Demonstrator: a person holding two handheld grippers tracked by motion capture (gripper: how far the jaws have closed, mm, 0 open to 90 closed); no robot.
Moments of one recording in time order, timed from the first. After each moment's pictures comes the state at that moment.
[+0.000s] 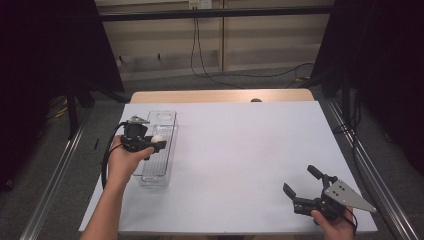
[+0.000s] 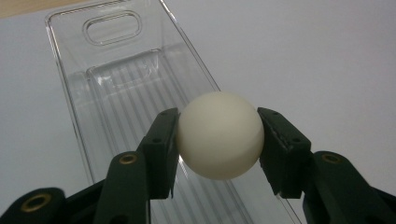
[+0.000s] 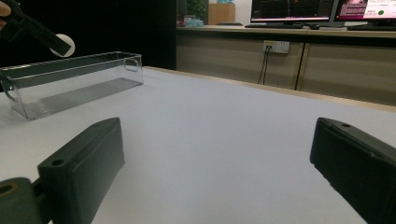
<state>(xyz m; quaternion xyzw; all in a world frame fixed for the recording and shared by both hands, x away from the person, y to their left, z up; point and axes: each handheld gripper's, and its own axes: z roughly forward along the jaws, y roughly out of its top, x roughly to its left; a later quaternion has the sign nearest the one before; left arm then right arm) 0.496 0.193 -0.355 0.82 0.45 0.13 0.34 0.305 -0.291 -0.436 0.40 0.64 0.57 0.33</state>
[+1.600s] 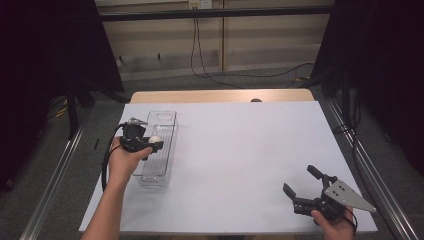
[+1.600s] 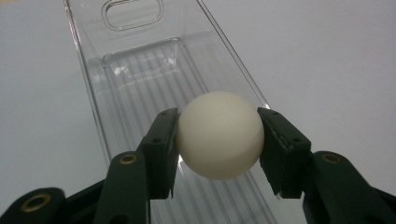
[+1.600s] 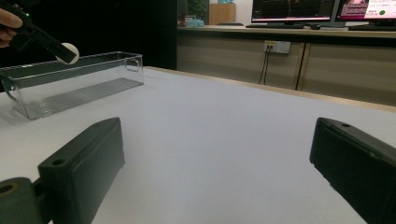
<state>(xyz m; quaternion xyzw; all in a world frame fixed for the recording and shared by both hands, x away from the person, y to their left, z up) 0.504 0.201 -0.370 0.81 0.47 0.14 0.33 0.305 -0.292 -0.436 0.40 0.64 0.57 0.33</state>
